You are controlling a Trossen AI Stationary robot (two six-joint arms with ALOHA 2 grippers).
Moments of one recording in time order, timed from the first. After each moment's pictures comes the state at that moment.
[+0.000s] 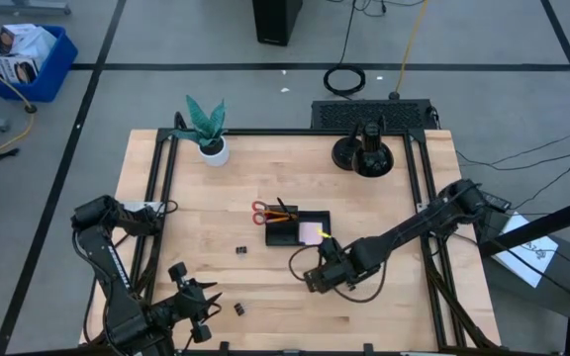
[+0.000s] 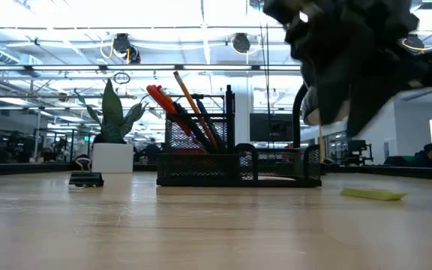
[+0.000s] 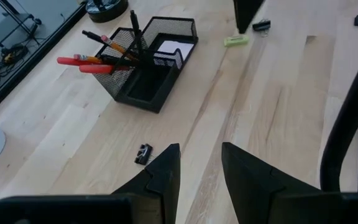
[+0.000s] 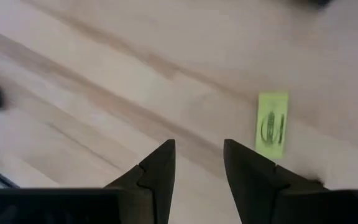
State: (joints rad) left arm -1.05 1.80 1.59 -1.43 -0.87 -1.43; right arm 0.46 1.80 1.26 -0.72 0.12 1.63
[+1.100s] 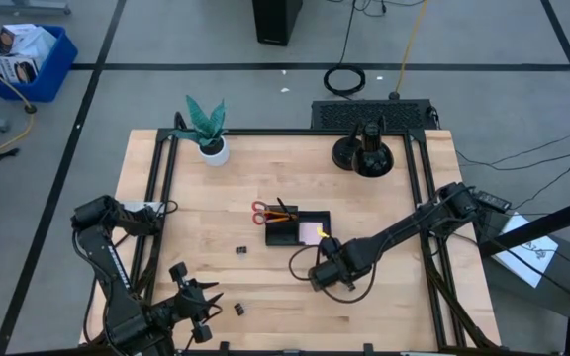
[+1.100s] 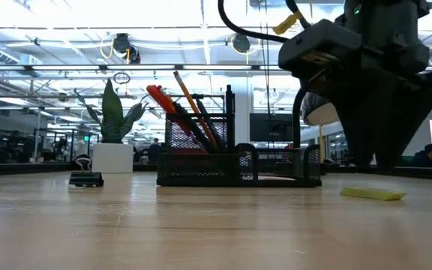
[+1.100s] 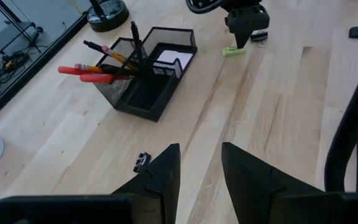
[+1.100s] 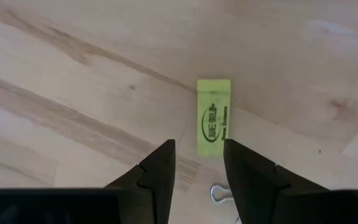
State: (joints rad) left arm -1.05 1.80 1.59 -1.42 -0.91 -1.43; right arm 0.44 1.87 1.26 -0.84 0.00 1.63
